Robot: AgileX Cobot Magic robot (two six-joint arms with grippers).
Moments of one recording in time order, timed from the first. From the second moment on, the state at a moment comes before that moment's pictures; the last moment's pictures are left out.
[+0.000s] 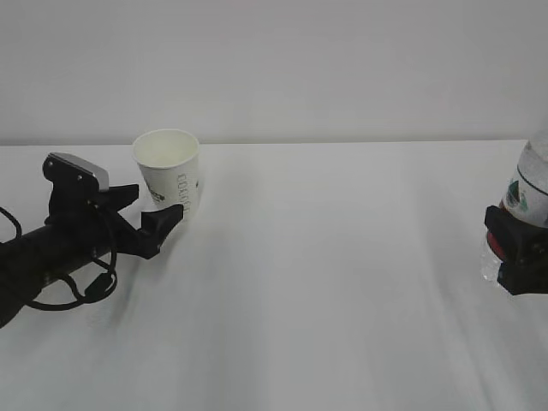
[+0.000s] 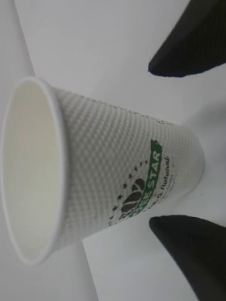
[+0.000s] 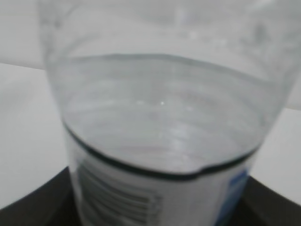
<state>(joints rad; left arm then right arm) -0.18 2.16 -0.71 0.37 -1.15 -0.09 0.06 1.52 -0.15 -0.12 -1.08 -0.06</state>
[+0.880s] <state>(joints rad) -0.18 2.18 -0.77 0.25 -1.15 -0.09 0.06 1.52 -0.15 -0.12 -1.08 -0.06</state>
